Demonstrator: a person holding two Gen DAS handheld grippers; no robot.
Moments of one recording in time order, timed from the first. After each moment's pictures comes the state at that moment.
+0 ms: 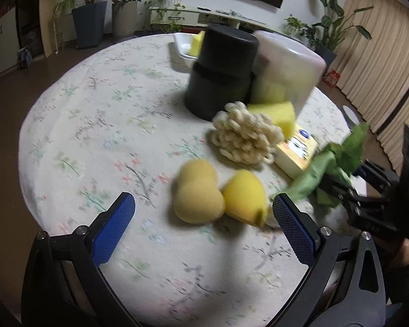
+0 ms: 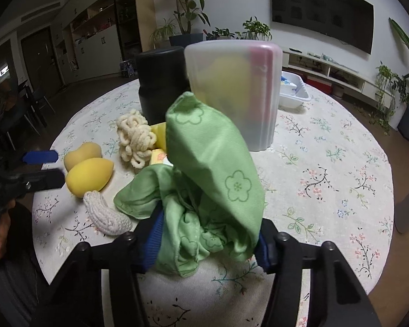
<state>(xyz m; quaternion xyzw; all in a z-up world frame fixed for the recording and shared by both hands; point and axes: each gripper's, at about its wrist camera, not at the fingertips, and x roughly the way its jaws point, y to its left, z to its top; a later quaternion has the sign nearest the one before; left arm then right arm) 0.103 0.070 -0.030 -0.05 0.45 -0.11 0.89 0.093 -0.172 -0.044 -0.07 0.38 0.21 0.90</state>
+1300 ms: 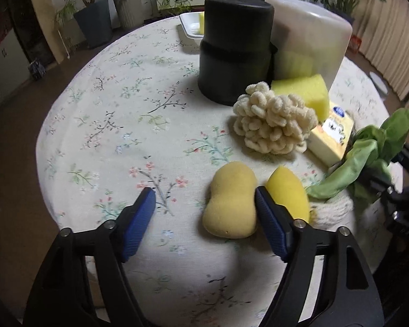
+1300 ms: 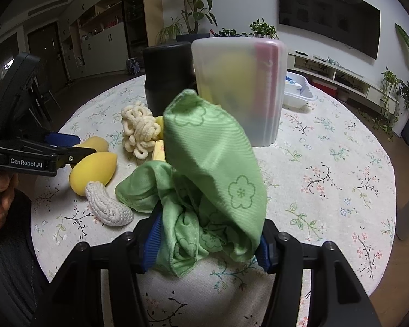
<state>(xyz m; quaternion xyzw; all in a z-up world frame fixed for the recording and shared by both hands) 0.122 0.050 -0.043 0.05 0.50 -0.06 0.86 0.091 -0.173 -0.048 -0.08 0.38 0.23 0.89</state>
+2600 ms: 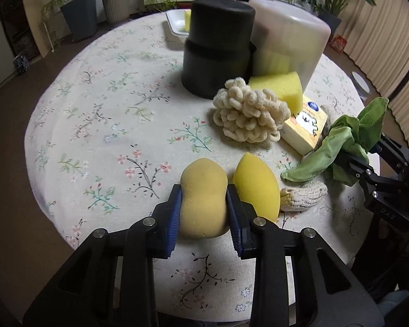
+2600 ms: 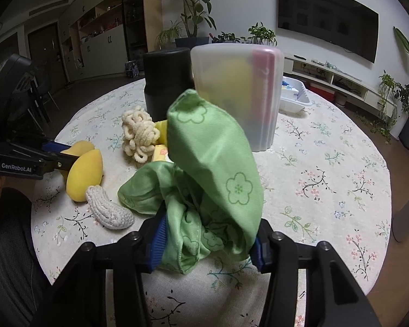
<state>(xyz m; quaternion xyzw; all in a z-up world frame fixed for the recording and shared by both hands) 0.108 0.055 -0.031 0.01 0.51 -0.10 0.85 0.084 -0.173 -0.040 -0.08 0.37 0.22 0.90</state>
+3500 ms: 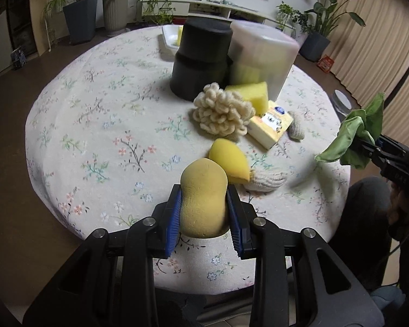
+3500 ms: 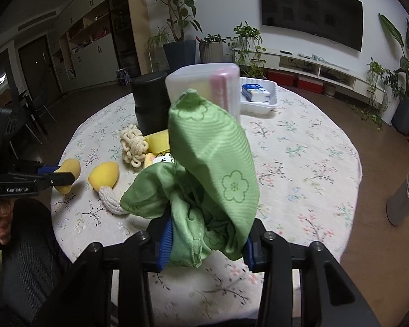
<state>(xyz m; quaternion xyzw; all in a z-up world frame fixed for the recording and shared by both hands) 0.063 0.059 -0.010 -0.03 0.47 -0.13 0.87 0.060 -0.234 0.005 -0.04 0.39 0.21 0.90</state>
